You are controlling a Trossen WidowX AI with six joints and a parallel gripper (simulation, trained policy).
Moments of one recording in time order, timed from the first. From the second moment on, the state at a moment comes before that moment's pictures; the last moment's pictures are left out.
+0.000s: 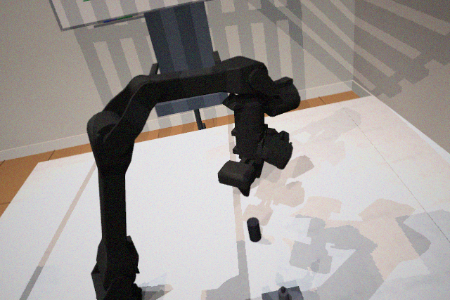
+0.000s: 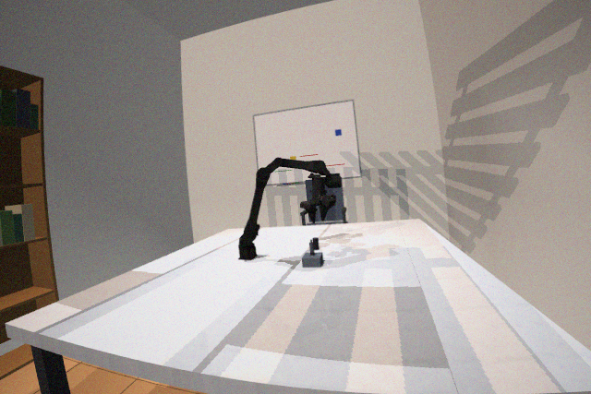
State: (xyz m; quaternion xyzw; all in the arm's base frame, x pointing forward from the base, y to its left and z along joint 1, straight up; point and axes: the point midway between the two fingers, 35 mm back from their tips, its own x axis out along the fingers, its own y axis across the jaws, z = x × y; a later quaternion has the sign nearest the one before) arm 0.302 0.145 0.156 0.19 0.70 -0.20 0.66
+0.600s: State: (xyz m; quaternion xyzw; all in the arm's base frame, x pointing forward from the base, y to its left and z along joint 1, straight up) arm 0.301 0.119 0.132 0.17 0.73 -0.23 0.62
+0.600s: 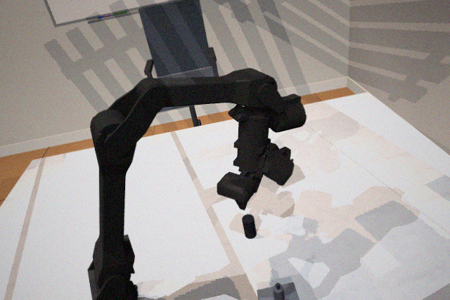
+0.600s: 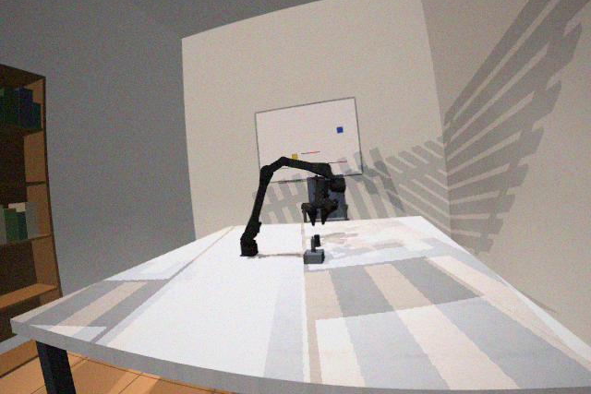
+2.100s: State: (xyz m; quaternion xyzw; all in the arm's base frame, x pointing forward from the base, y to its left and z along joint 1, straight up) arm 0.290 0.106 0.067 0.11 0.75 -0.19 0.63
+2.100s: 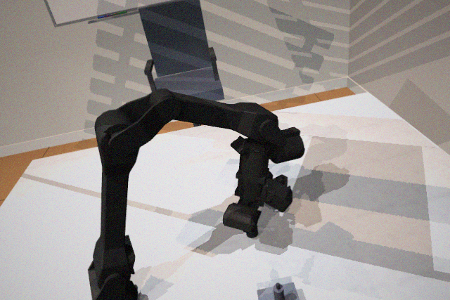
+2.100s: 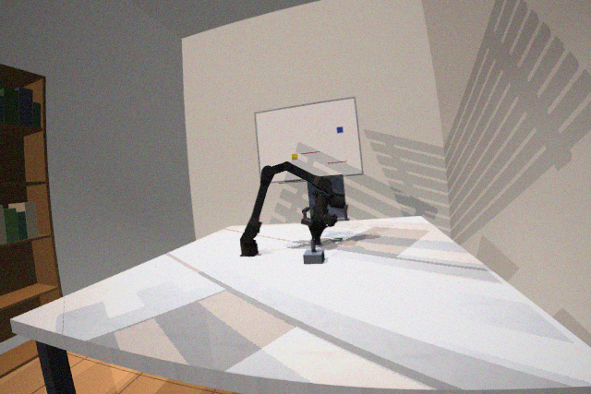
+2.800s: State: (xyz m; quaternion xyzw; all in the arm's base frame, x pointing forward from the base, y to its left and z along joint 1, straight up) arm 0.318 0.067 0.133 0.16 0.70 -0.19 0.67
